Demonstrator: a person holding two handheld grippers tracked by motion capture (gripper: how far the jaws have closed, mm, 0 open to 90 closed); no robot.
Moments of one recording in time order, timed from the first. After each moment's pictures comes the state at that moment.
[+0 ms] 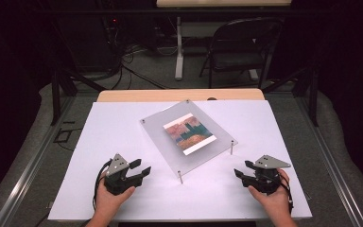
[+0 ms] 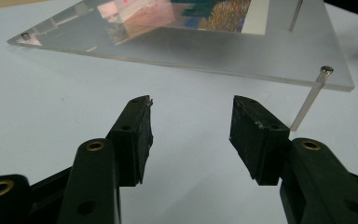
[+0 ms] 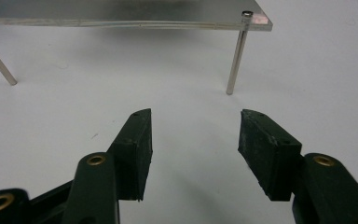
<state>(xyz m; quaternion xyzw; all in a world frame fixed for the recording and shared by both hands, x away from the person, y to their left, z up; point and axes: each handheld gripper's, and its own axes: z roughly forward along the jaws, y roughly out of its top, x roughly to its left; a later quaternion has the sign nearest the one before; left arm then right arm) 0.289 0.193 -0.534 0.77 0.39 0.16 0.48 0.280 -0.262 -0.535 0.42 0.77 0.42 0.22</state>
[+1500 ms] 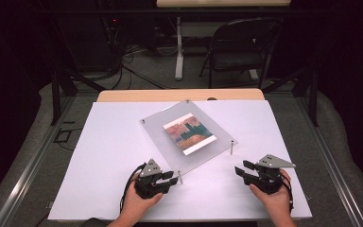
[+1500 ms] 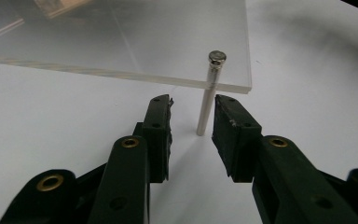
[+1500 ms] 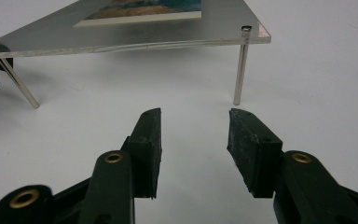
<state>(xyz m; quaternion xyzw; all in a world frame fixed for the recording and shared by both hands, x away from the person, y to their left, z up) 0.287 0.111 -0.549 0.82 0.34 0.06 0.45 0.279 -0.265 -0.533 0.44 0.75 0.46 0.20</state>
